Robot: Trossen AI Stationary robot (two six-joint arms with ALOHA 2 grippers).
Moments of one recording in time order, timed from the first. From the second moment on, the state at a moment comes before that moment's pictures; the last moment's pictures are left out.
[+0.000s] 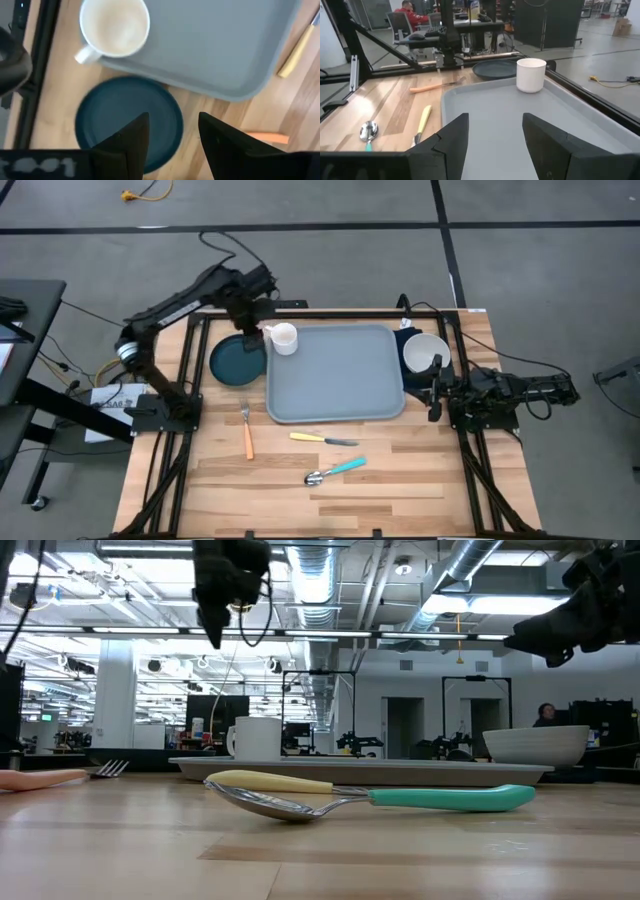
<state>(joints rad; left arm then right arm) 0.62 1.60 1.66 -1.46 0.13 0.26 0.11 0.02 0.13 -0.25 0.26 0.05</state>
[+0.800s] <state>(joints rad) 0.38 1.33 0.86 -0.91 0.05 -0.07 0.11 0.02 0.13 -0.25 0.26 0.05</state>
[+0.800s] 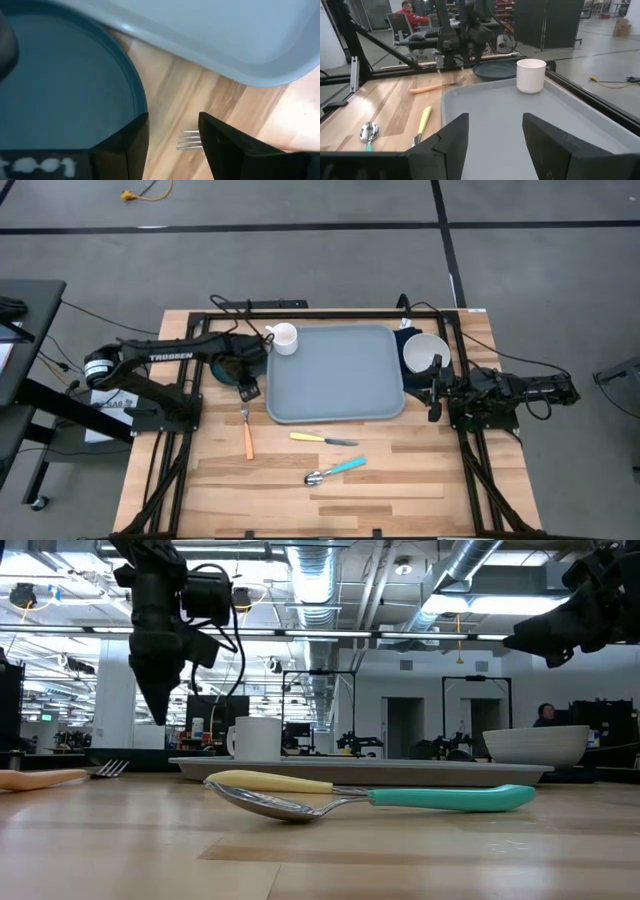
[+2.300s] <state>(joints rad) 0.38 1.46 0.86 -0.85 -0.14 -0.10 0.11 0.02 0.13 -0.25 0.26 0.05</state>
